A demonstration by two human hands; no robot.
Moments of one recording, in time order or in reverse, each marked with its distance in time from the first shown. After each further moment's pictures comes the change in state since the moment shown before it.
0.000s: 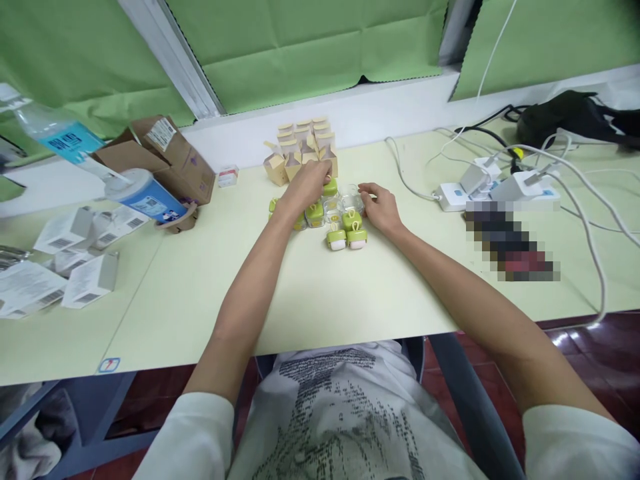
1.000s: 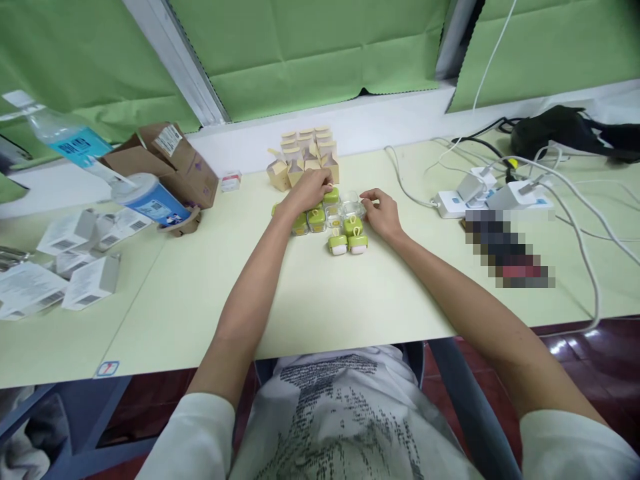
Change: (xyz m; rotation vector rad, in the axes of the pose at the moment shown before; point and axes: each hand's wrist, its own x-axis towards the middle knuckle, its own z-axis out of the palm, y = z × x) left_hand -0.001 -0.001 -0.007 -0.139 -0.008 -0.021; right_hand -0.001 -0.002 0.000 0.032 0.040 0.017
